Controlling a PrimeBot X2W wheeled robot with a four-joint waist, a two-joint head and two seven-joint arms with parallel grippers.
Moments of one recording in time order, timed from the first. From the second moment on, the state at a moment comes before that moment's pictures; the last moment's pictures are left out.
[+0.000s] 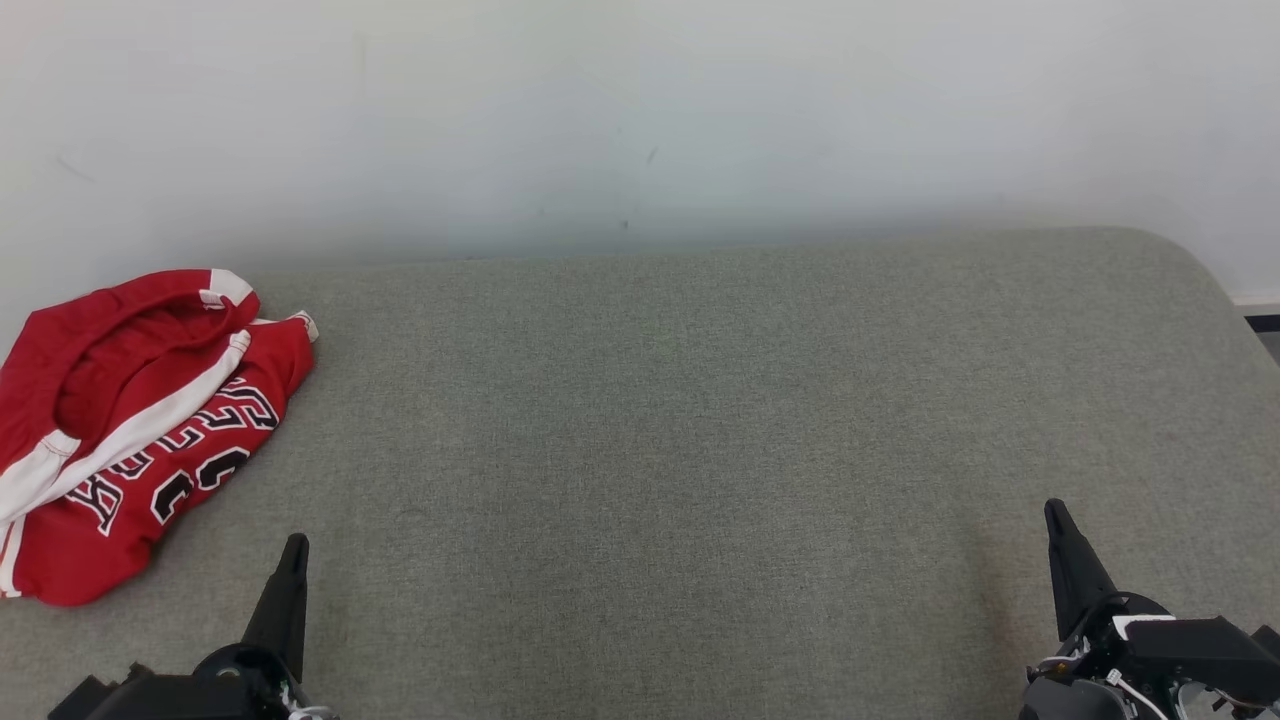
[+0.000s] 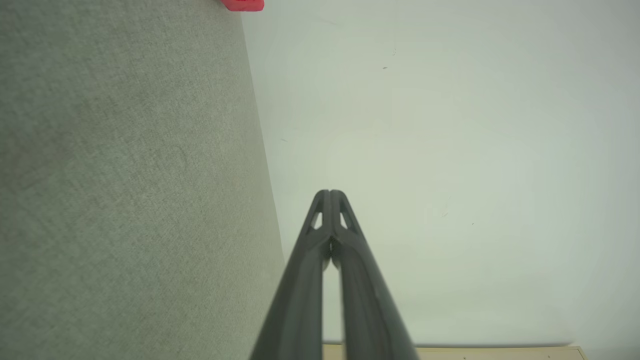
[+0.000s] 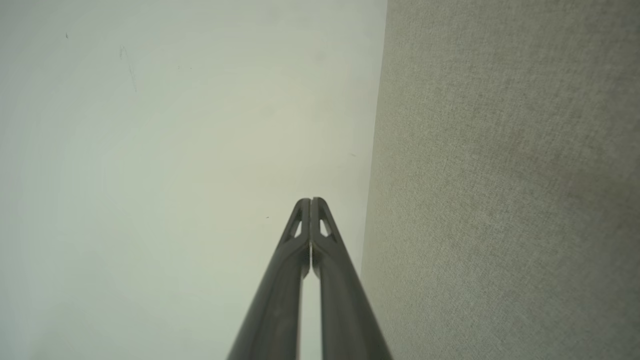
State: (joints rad) left arm -0.11 0.05 0.11 0.25 -1.61 -0.13 0.12; right arm -0.11 -0.05 -0.12 0.25 1.62 0.13 0.11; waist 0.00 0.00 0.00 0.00
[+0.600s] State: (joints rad) left arm -0.11 0.05 0.11 0.25 -1.61 -0.13 0.12; right arm -0.11 -0.05 -0.12 0.25 1.62 0.13 0.11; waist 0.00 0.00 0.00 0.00
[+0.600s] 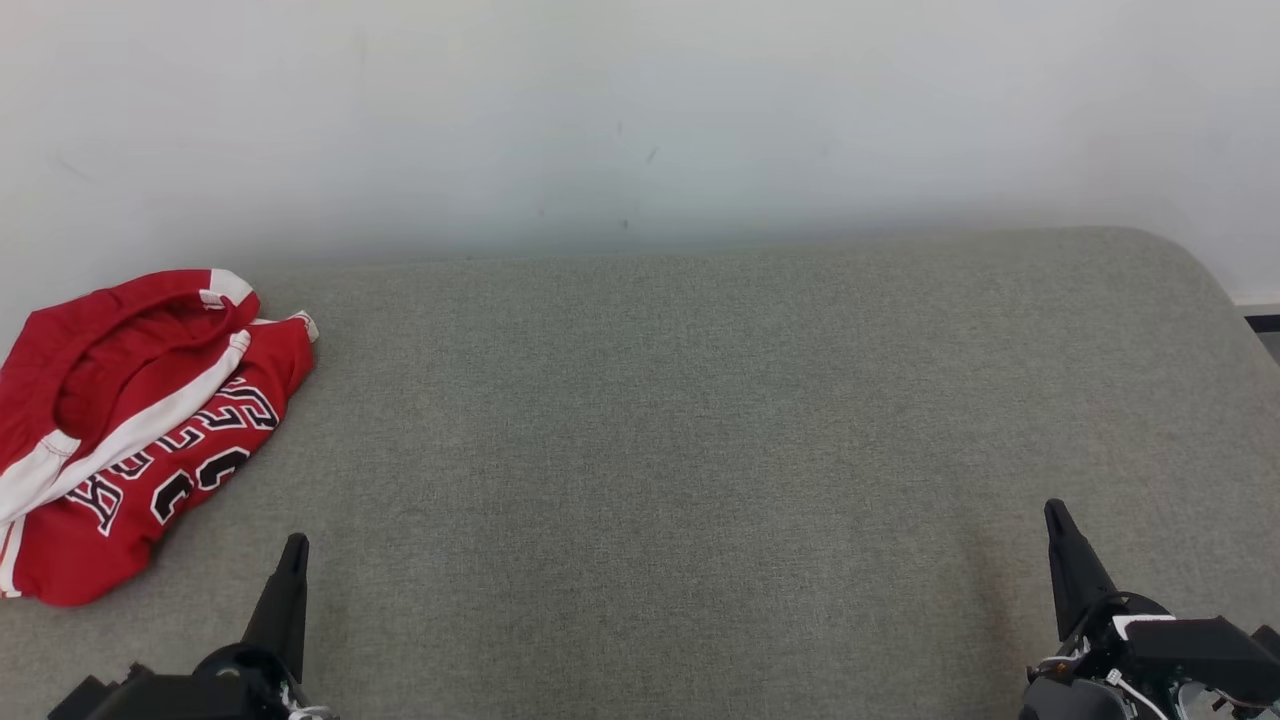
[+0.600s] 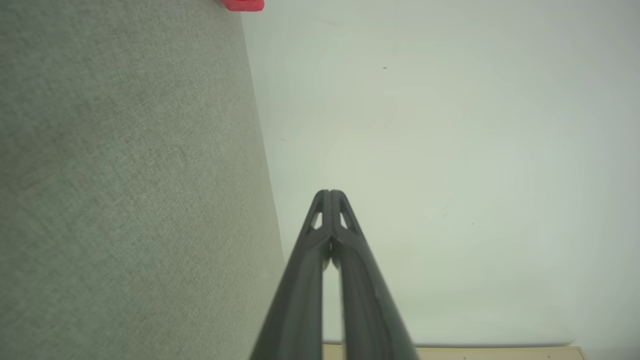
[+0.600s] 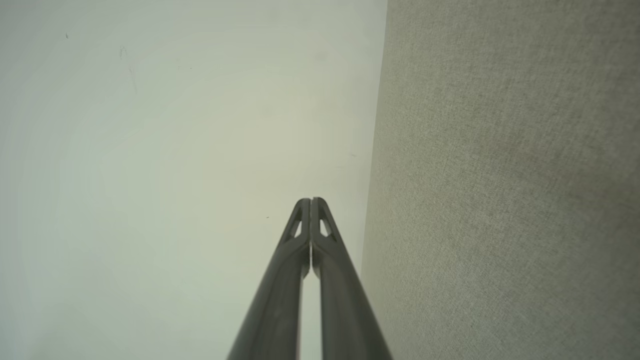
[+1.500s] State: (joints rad) left arm -0.07 0.04 0.08 0.21 -1.33 -0.09 0.02; right arm -0.06 -0.05 -0.06 0.22 1.37 0.13 0.02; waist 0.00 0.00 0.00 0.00
